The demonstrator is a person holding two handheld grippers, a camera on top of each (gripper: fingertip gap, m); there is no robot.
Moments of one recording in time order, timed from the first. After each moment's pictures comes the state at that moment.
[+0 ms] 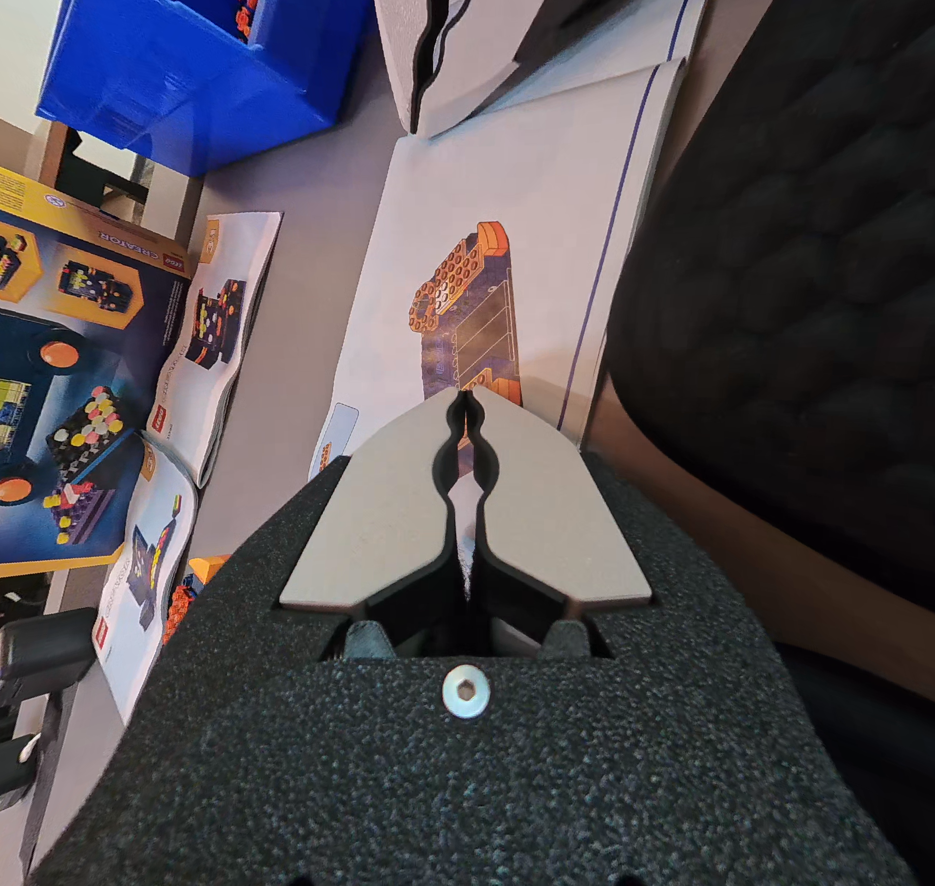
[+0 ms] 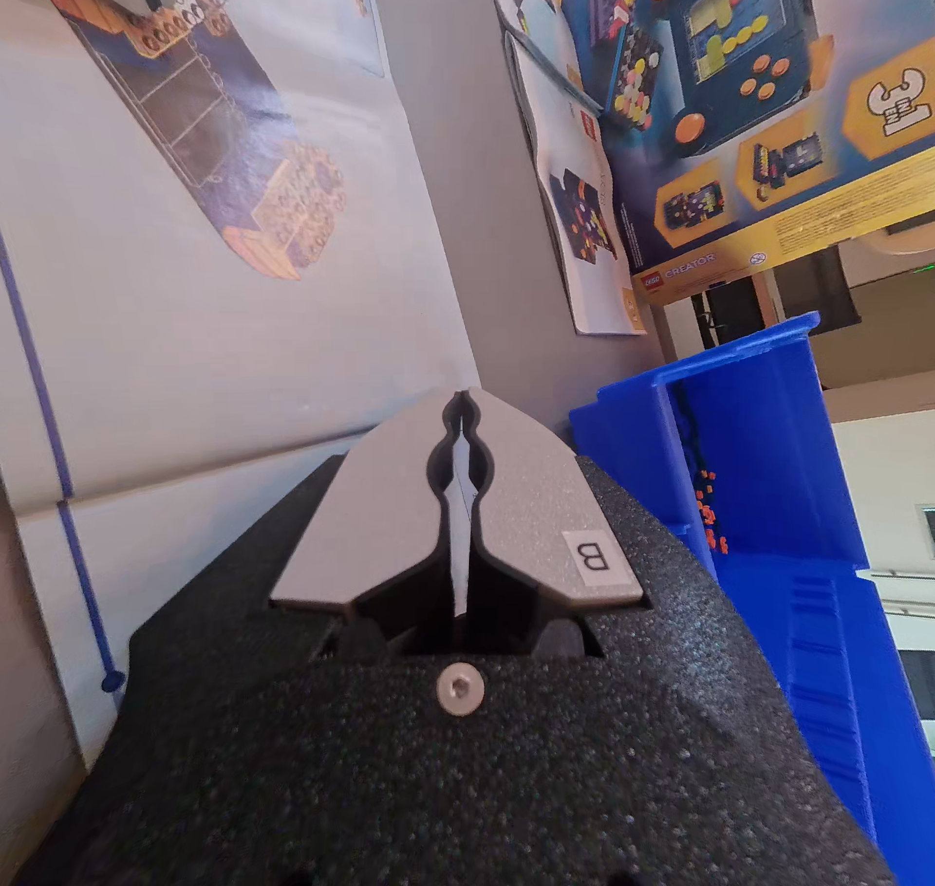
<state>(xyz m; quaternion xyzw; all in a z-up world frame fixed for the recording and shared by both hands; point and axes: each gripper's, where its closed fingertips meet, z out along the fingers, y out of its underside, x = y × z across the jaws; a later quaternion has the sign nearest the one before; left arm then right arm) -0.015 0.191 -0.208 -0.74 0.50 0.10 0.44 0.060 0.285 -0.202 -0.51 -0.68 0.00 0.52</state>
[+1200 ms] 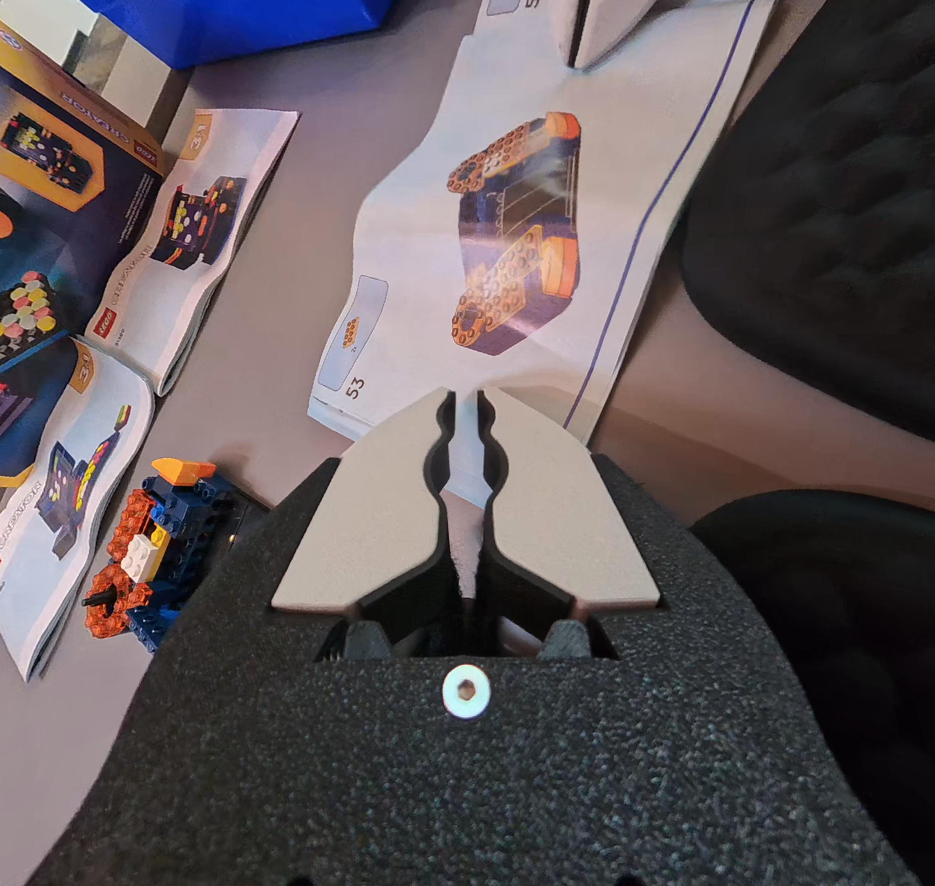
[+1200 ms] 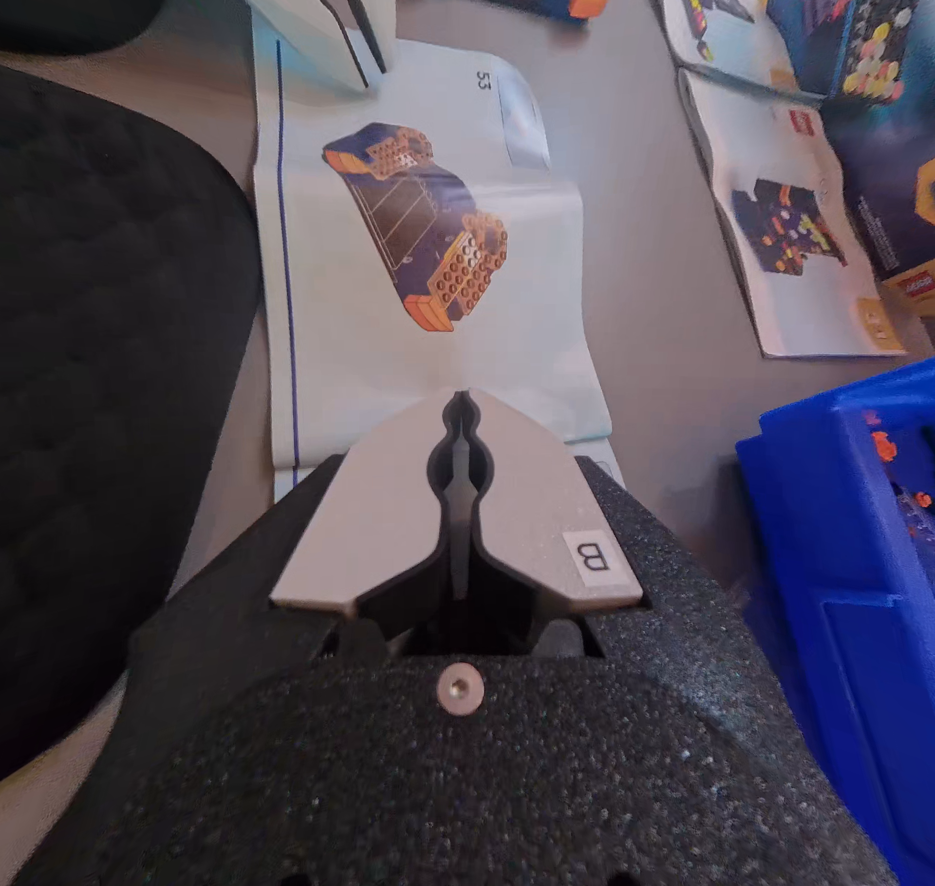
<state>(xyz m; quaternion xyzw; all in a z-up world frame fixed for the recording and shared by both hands) -0.058 0.180 -0.206 -0.79 0.44 0.03 0.43 0.061 0.233 -0.208 -0.55 -0.72 0.21 0.38</state>
